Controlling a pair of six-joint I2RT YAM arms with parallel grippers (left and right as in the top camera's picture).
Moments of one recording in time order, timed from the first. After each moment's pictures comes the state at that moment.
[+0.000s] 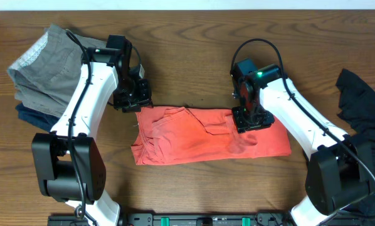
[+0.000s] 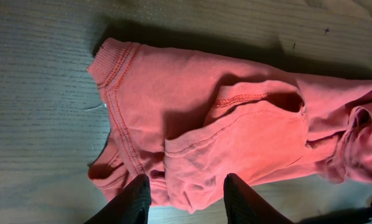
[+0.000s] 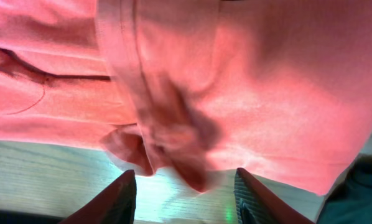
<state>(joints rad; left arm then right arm) -0.11 1.82 1.48 -1.23 0.30 -0.25 0.42 1.79 1.35 -1.25 -0.03 0.24</state>
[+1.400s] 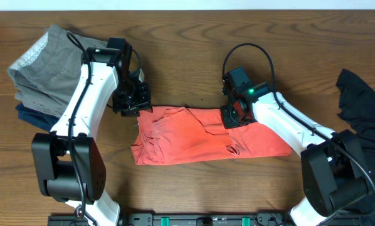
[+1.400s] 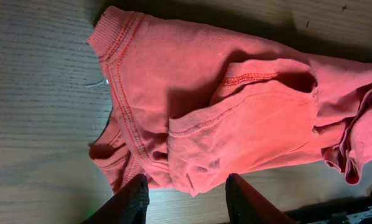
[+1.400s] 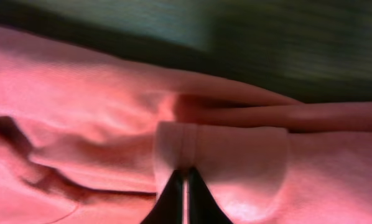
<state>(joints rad) -0.11 1.82 1.48 -1.29 0.30 -0.25 0.46 1.79 1.15 -0.76 -0.05 0.28</state>
